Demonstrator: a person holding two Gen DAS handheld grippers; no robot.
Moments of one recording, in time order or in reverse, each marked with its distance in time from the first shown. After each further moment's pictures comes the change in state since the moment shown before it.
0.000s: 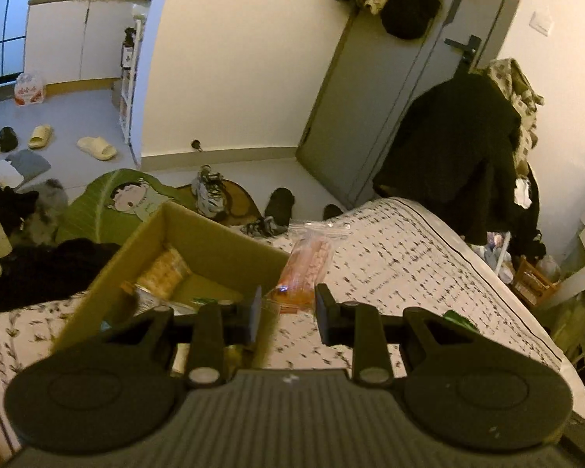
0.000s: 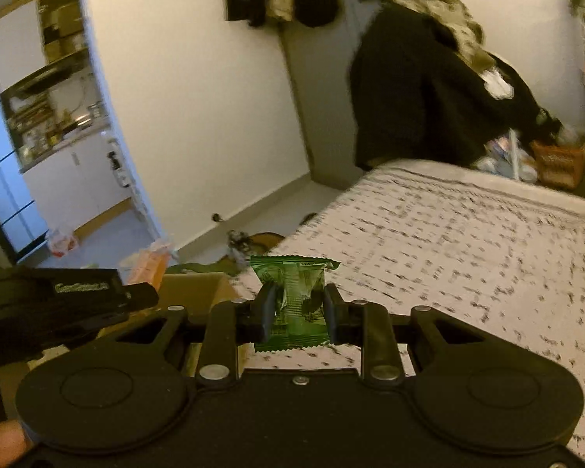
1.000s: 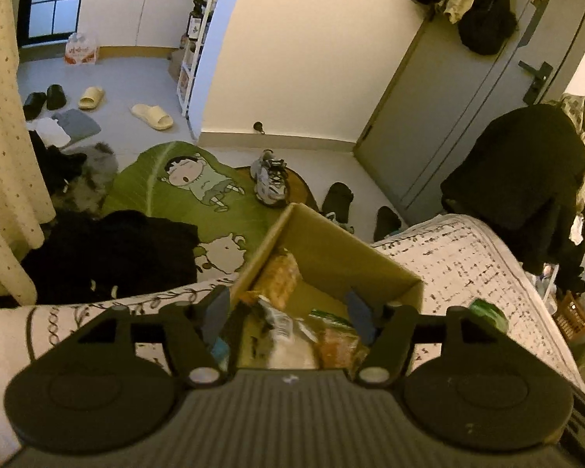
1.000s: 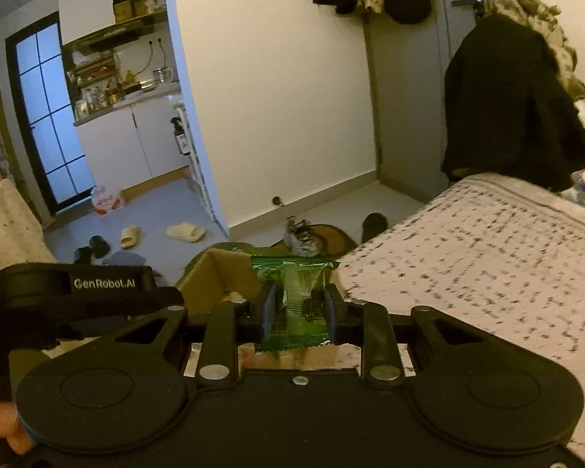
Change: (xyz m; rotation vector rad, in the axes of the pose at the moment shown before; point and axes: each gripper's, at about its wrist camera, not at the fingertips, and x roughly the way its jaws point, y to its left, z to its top) left arm 0.013 0.101 0.017 -0.128 0.050 0.102; right arm 0.041 0.078 -0.011 -0.144 0.030 0.143
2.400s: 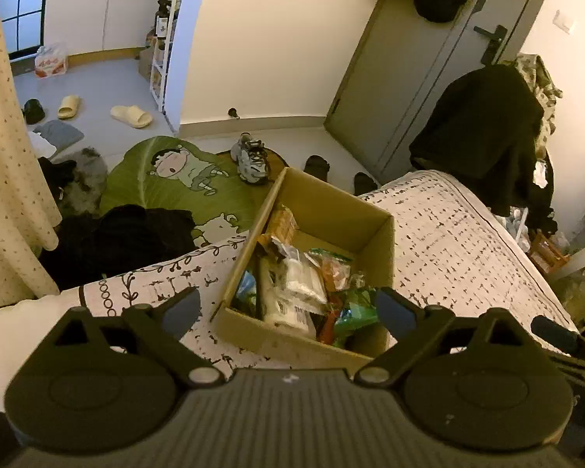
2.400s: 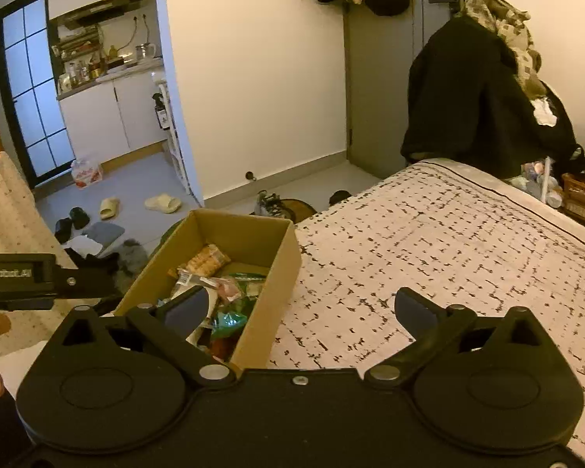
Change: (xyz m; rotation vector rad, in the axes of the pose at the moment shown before) left arm -0.080 0.024 -0.022 0.128 0.068 -0.078; right arm -0.082 -0.009 -0.012 -0.038 0.074 -0.111
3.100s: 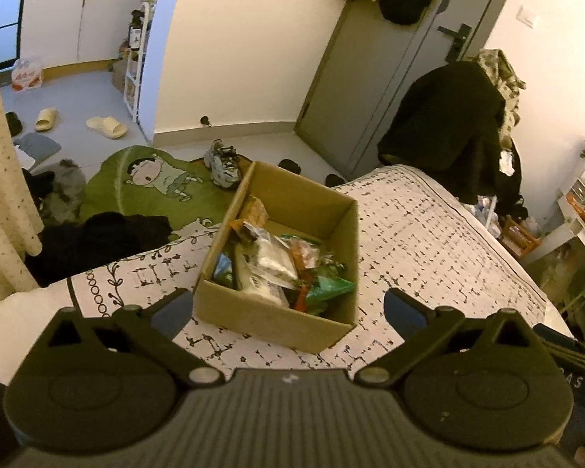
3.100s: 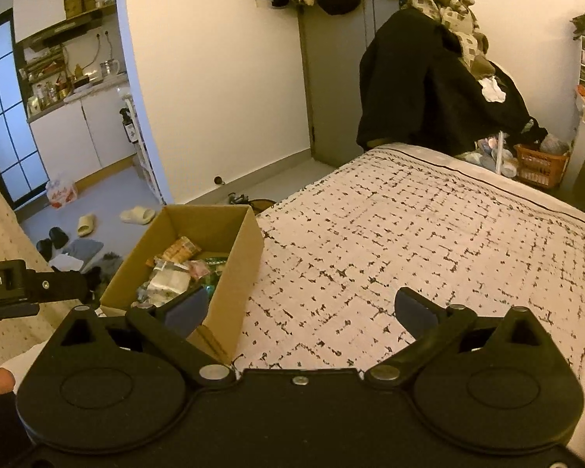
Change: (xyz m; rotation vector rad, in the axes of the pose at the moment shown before) left arm -0.025 -0.008 -0.028 0.055 -0.033 -0.083; right arm -0.038 -0.022 -0.030 0.098 -0.009 -0.078
